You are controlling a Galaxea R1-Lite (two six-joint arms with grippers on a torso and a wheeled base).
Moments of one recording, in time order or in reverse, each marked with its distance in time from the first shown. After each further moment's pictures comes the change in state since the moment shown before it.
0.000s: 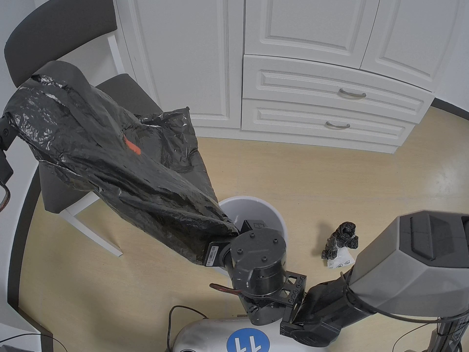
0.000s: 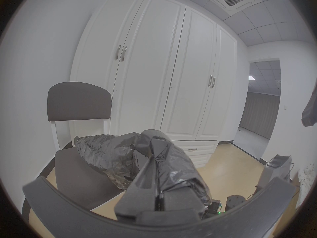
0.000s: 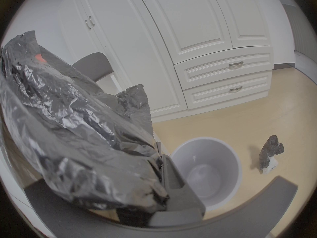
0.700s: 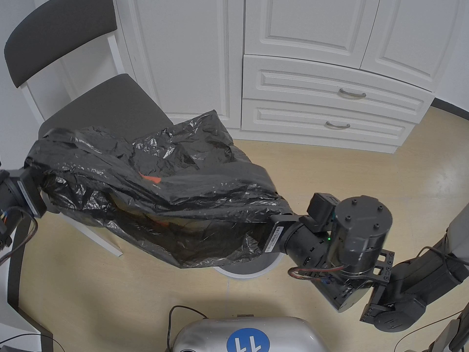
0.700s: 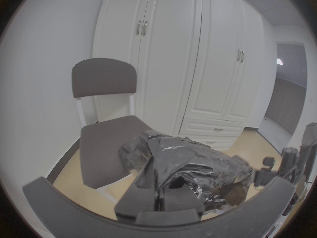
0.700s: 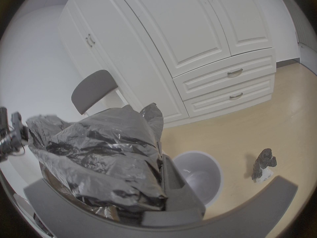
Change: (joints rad) left arm 0.101 0.050 0.154 0.017 0.153 -0.056; right arm -0.091 -0.331 0.296 -0.026 0.170 0.000
